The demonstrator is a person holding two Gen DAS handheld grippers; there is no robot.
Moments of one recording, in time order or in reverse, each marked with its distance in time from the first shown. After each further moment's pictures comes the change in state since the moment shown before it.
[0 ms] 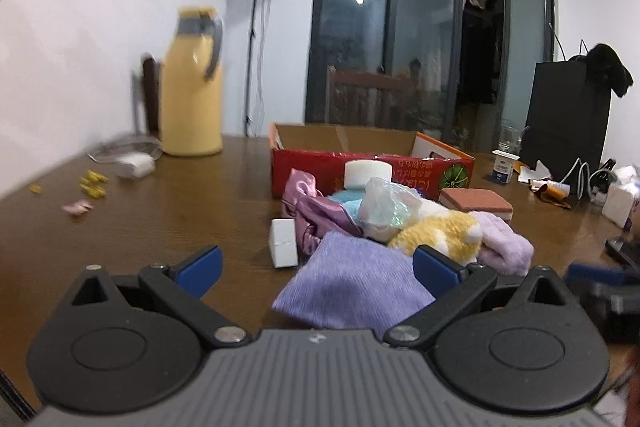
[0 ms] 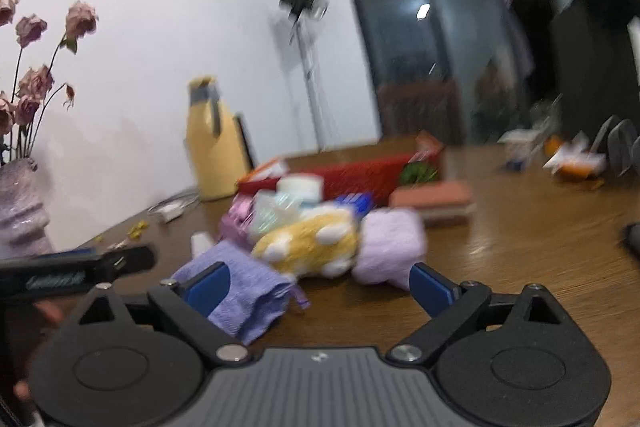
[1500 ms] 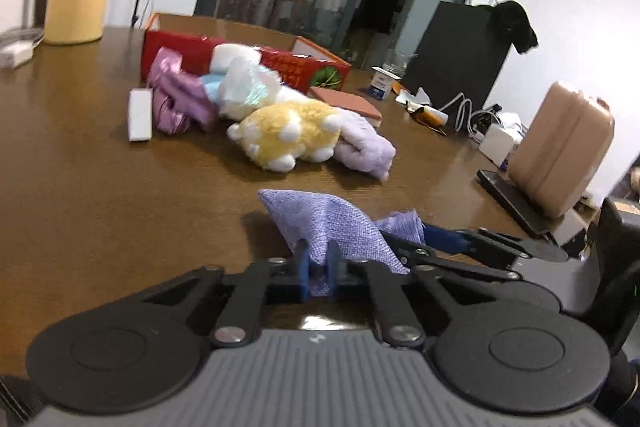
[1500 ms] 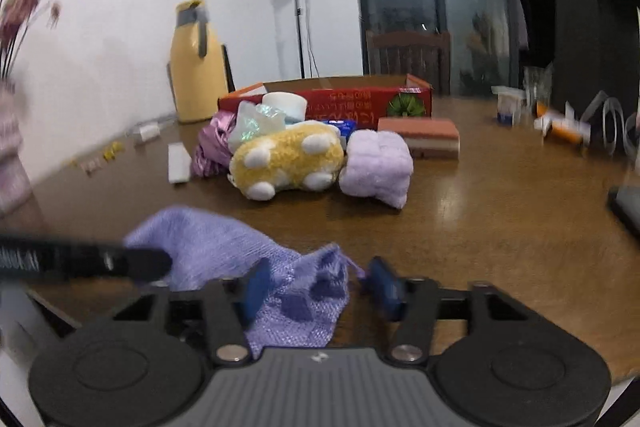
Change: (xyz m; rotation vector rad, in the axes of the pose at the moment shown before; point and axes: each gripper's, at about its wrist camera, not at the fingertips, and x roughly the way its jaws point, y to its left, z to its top) left arm -0.020 -0.025 -0.038 -0.031 0.270 -0.380; right arm -0.004 0.017 -0.040 -0.185 0.124 -0.157
